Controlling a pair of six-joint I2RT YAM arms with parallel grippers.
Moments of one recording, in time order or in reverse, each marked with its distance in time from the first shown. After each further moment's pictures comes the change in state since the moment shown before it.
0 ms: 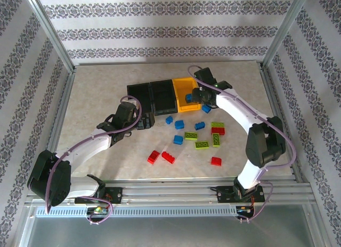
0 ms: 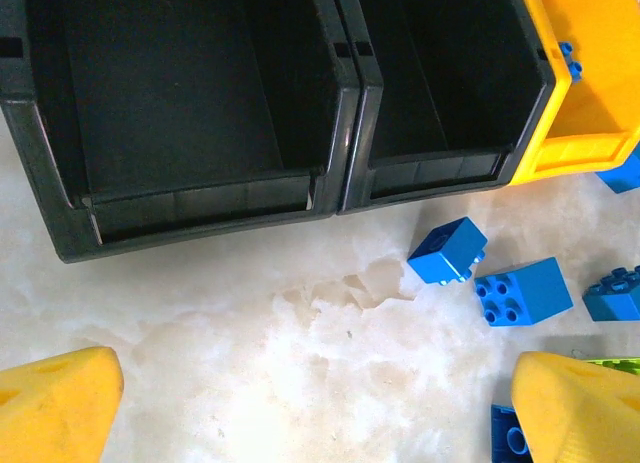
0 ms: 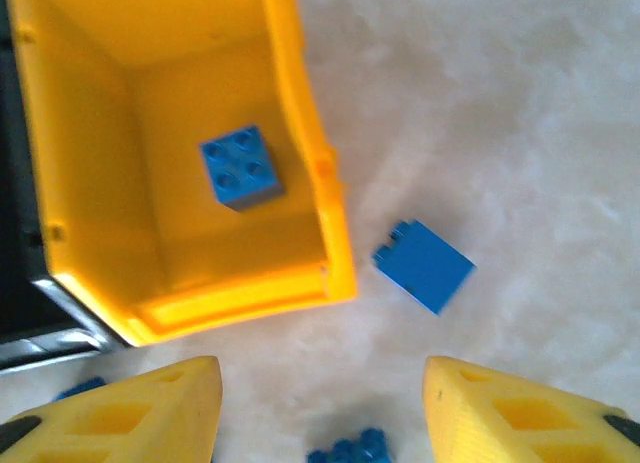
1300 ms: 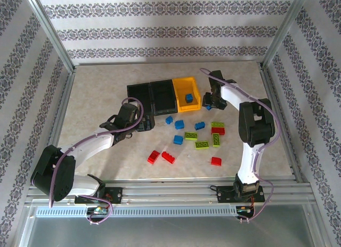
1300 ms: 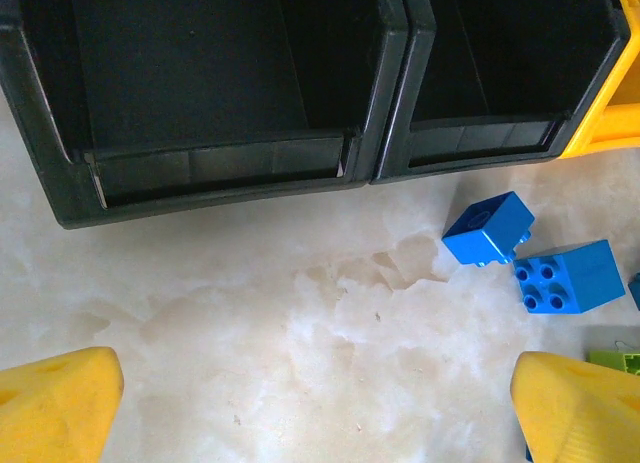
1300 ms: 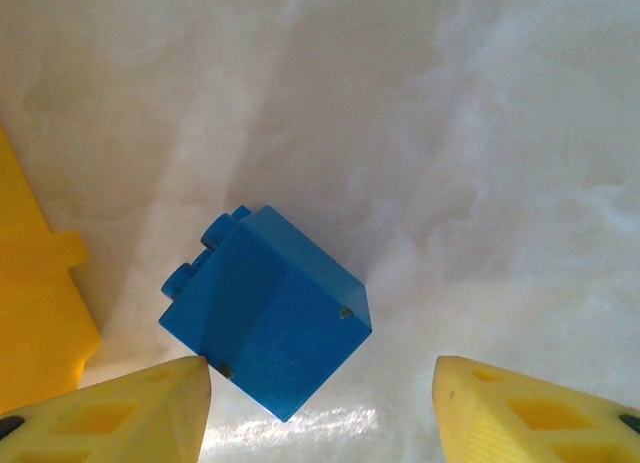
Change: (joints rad) left arm 0.000 0.053 -0.008 -0.004 -0.002 -0.016; right arm -0.206 0.317 0.098 -0.005 -0.136 -0.084
